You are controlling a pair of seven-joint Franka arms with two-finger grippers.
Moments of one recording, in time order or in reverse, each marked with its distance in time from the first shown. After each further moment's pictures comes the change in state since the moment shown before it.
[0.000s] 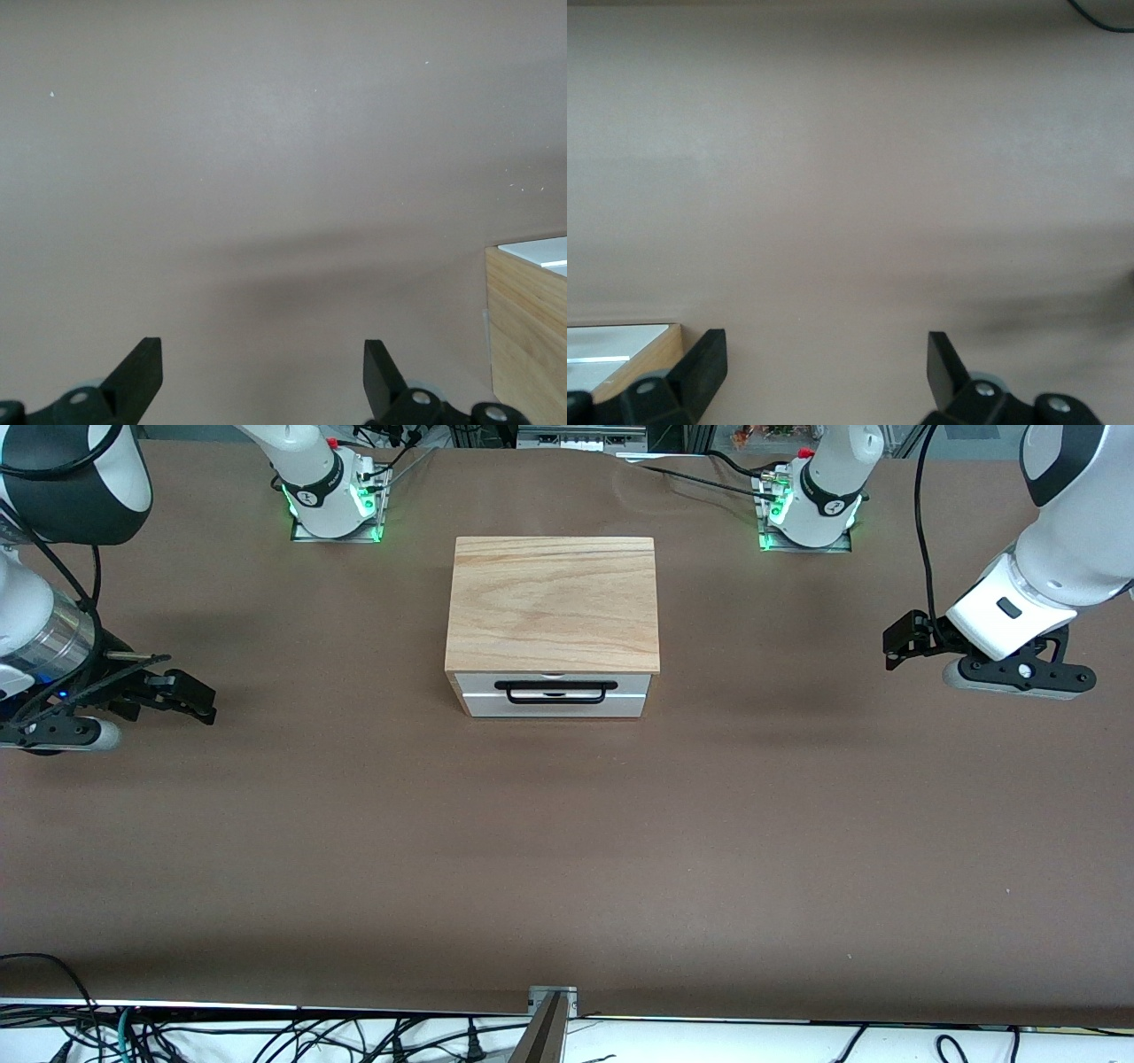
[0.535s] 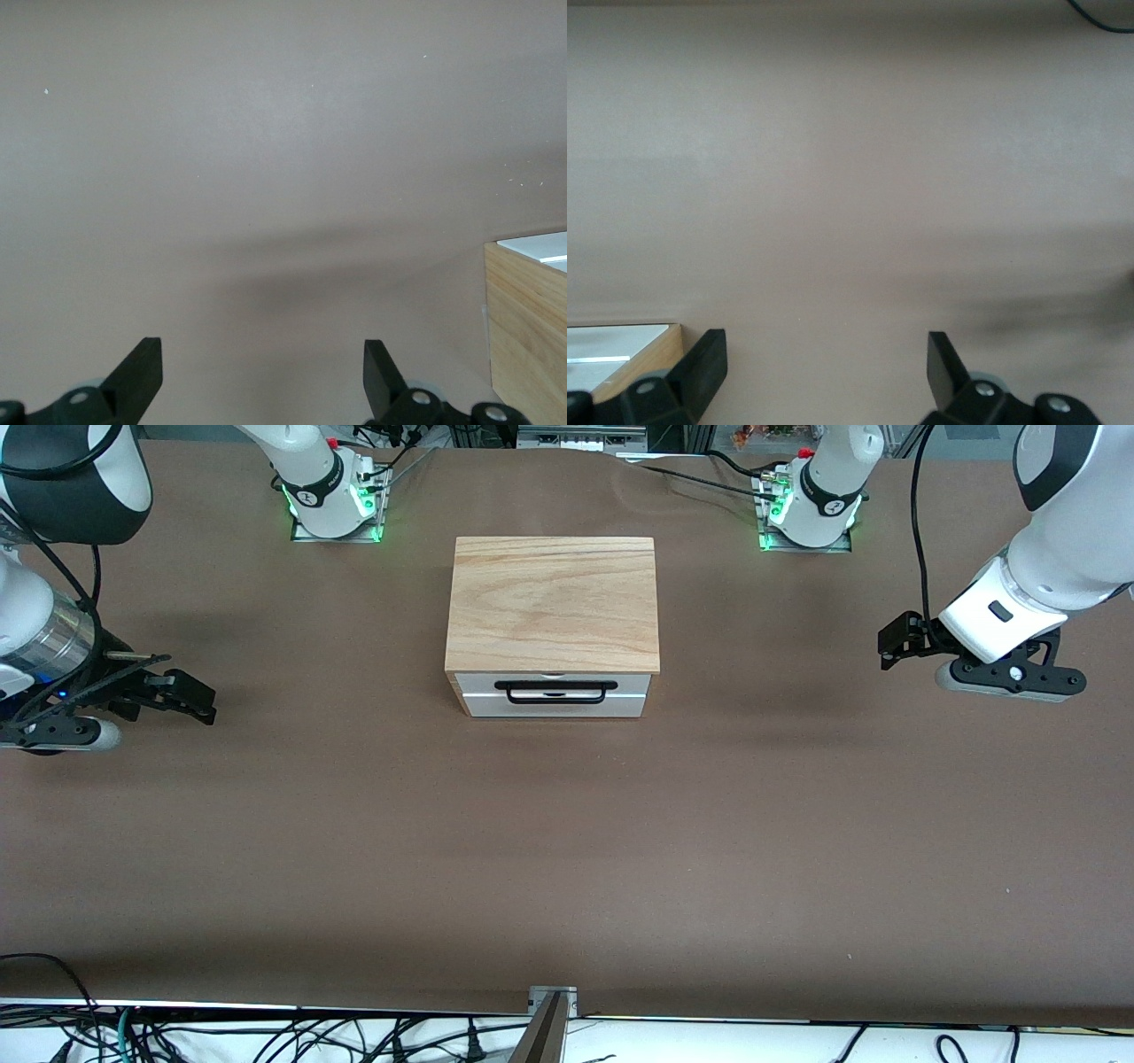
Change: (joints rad) left arm -0.004 0.003 -0.003 0.002 0.000 -0.008 0.000; right arm 0.000 0.000 0.000 0.000 0.000 0.000 0.000
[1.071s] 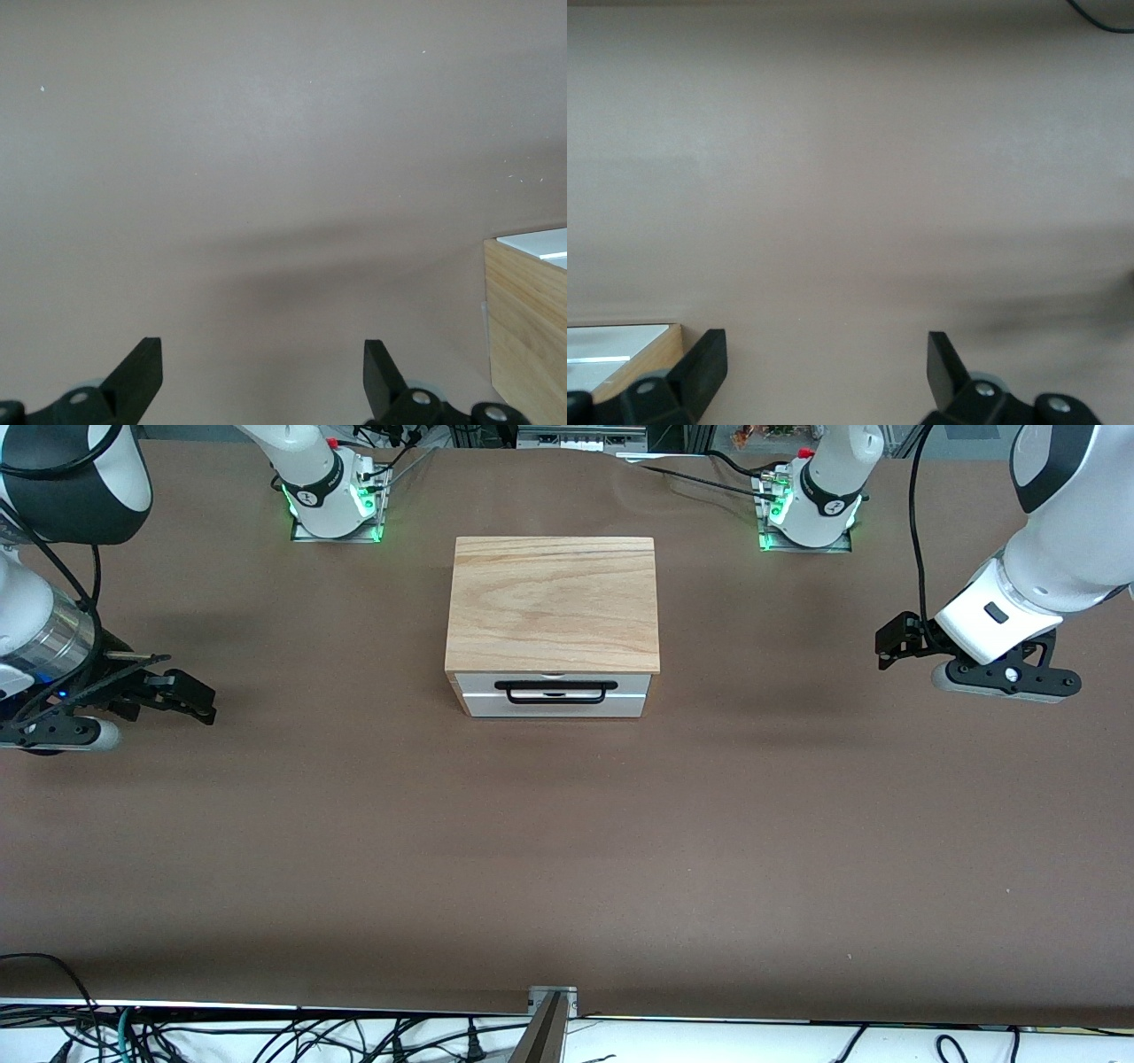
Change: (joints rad) left arm 0.000 0.004 -0.003 0.001 0.000 -0.009 0.000; right arm 0.000 0.000 0.000 0.000 0.000 0.000 0.000
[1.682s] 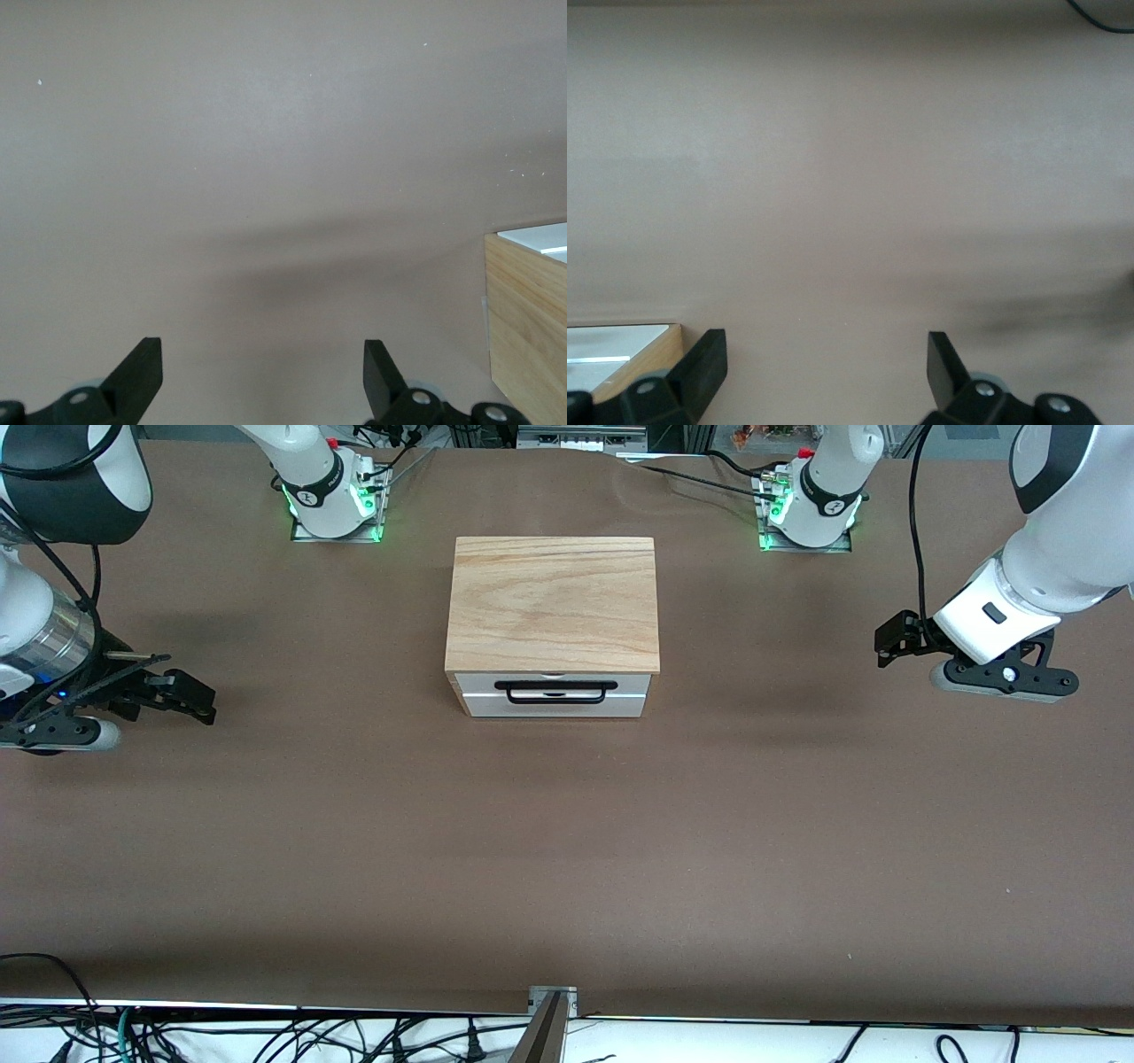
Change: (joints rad) left arm 0.000 0.001 -0.001 0.000 0.000 -0.017 0.000; right arm 0.000 0.000 0.000 0.000 0.000 0.000 0.000
